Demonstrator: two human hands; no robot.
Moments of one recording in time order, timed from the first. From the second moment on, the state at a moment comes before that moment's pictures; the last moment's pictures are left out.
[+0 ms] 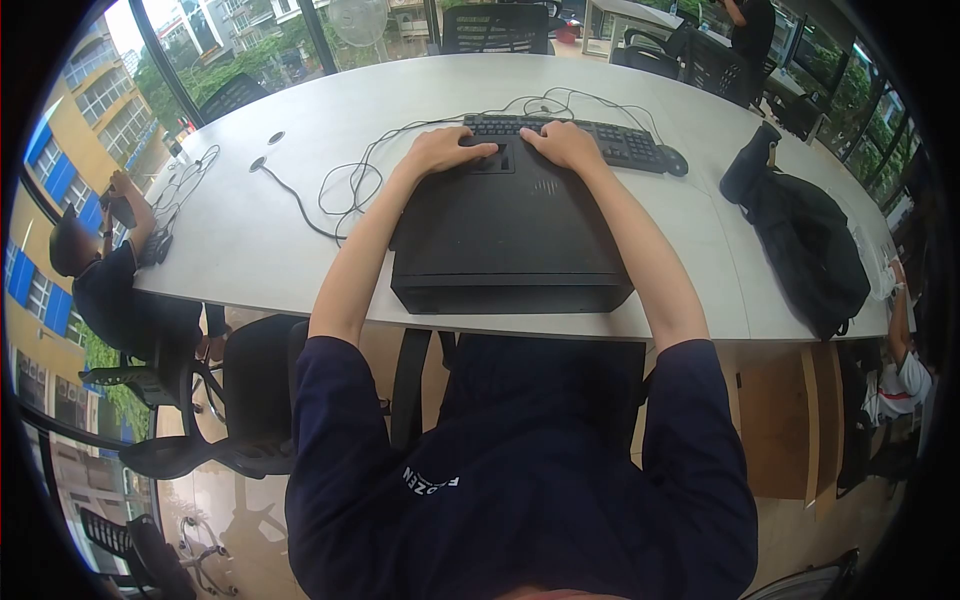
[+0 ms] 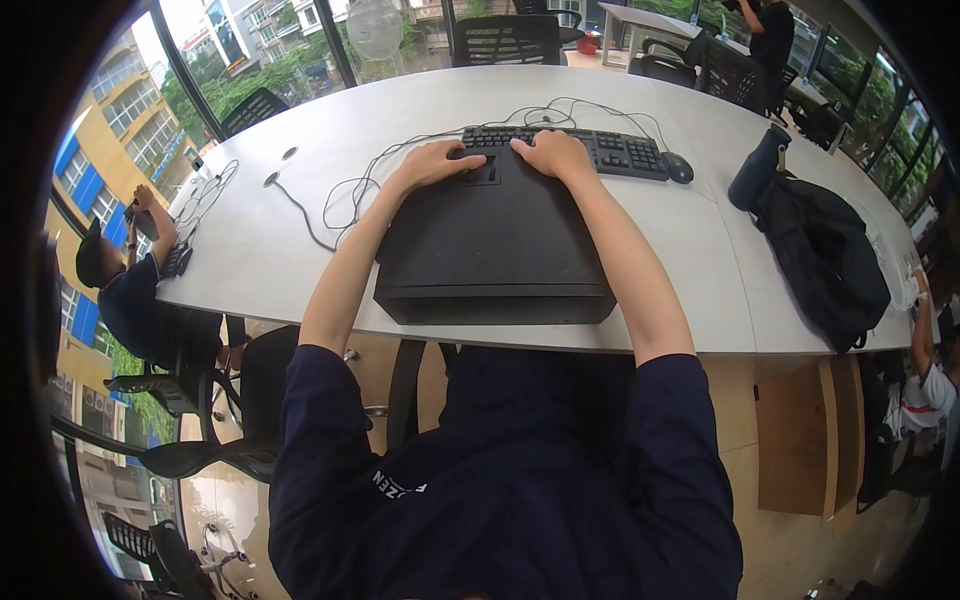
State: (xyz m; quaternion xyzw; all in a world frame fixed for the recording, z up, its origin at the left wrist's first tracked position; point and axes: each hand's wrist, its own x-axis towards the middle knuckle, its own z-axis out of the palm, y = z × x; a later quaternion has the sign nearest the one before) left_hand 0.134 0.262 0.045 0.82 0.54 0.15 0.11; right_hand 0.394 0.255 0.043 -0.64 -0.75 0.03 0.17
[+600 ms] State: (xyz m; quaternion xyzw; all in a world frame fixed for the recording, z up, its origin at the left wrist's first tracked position) left_hand 0.137 0.255 0.049 0.82 0.55 0.16 0.10; right_hand 0.393 0.255 0.044 -0.65 -0.74 0.04 0.16
